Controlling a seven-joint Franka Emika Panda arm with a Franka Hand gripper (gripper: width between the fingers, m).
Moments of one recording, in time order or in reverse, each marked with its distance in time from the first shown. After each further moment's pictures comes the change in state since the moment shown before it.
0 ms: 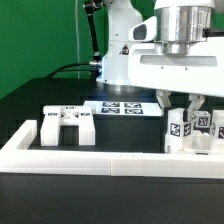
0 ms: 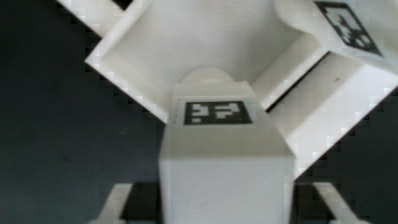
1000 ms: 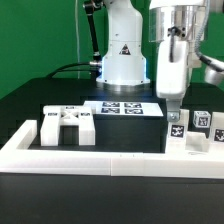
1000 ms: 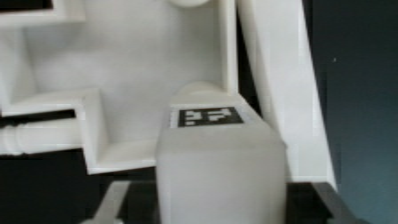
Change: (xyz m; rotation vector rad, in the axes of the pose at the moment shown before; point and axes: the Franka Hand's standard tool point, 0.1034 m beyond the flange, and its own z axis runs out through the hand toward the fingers) arm 0.003 0.007 0.000 -0.003 -0.008 0.949
